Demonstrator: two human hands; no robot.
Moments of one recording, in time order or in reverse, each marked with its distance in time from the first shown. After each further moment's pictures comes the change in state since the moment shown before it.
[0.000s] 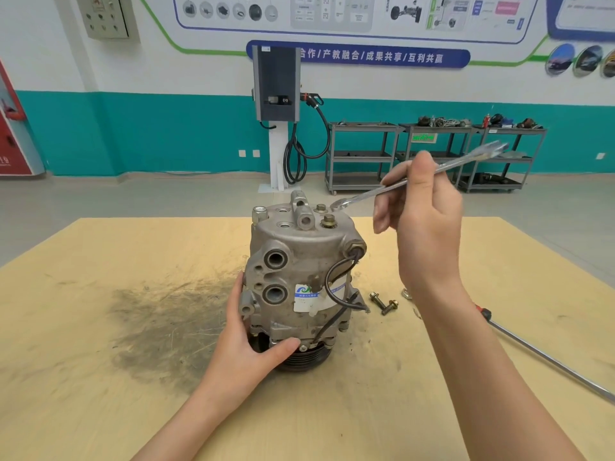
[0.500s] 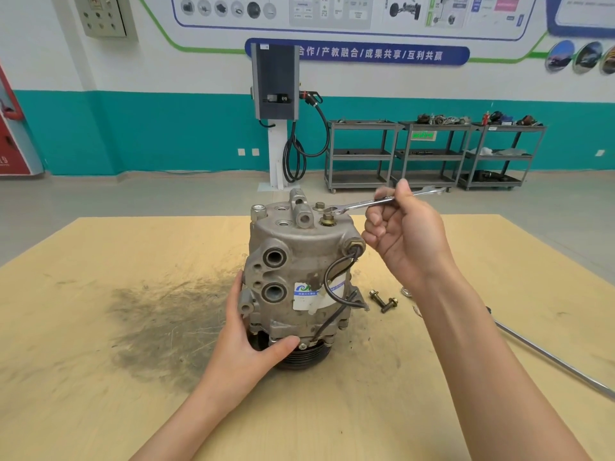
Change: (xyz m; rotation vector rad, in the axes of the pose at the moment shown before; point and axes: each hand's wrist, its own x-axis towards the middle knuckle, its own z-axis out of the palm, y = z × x) left_hand 0.000 -0.002 0.000 0.015 -0.002 -0.009; right_hand 0.011 0.024 -0.011 0.400 -0.079 0.595
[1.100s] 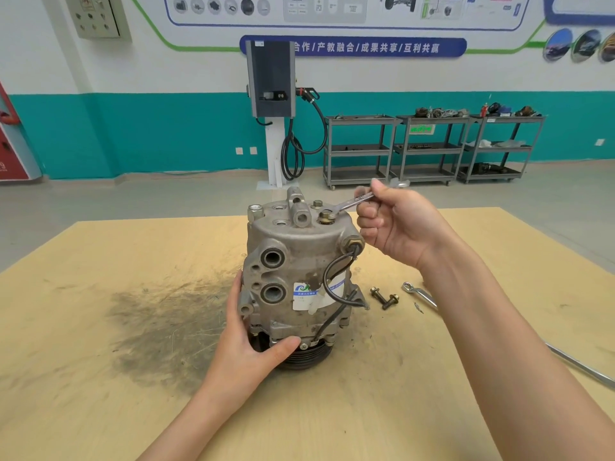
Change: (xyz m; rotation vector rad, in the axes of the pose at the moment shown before) left_hand 0.000 -0.001 0.000 -0.047 -0.038 0.025; right_hand 0.021 -0.011 -0.004 -0.047 -0.118 0.311
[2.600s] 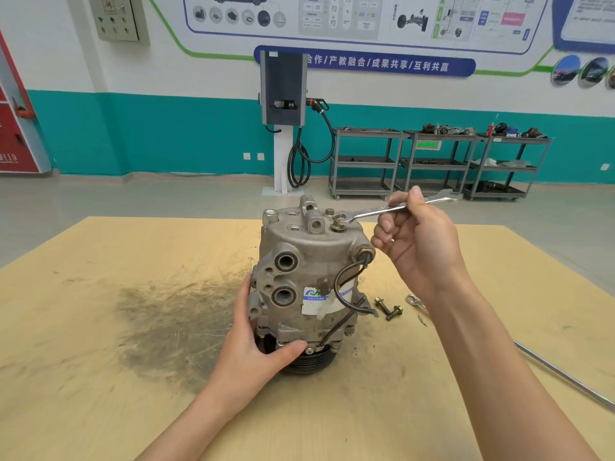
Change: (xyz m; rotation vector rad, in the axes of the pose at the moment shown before) left_hand -0.001 0.004 0.001 -0.002 0.030 0.000; right_hand -0.017 0.016 0.006 -0.036 0.108 -0.379
